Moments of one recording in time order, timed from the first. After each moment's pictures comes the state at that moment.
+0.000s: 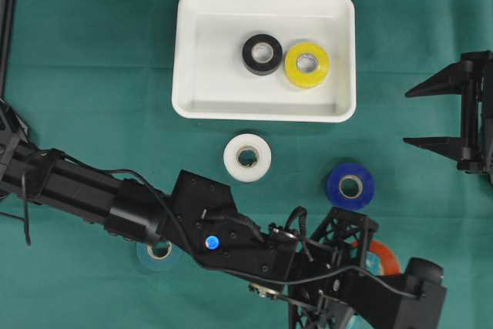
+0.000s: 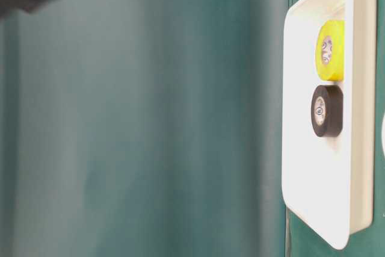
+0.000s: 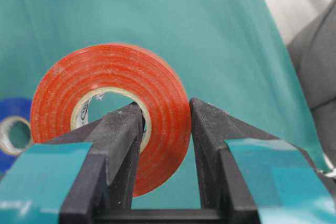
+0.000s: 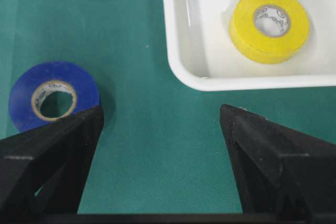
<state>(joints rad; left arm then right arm) -0.32 0.48 -0.55 0.02 0.93 0.03 -0.08 -0.87 1.23 -0.19 0.24 0.32</state>
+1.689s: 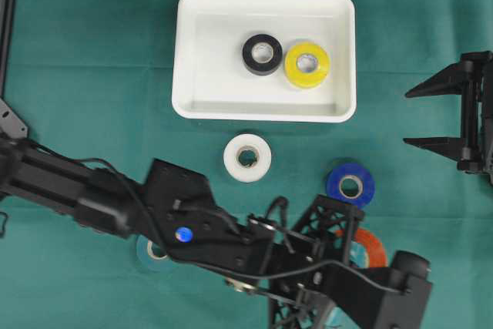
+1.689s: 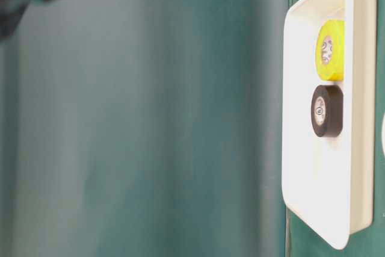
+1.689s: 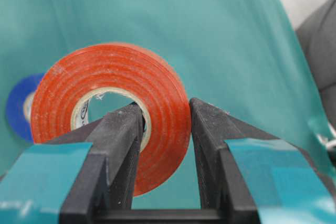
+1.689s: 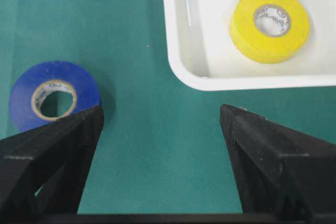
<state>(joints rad) -0.32 0.39 -0.47 0.06 0.98 0.03 -0.08 -0.87 1.23 -0.19 0.24 0.32</state>
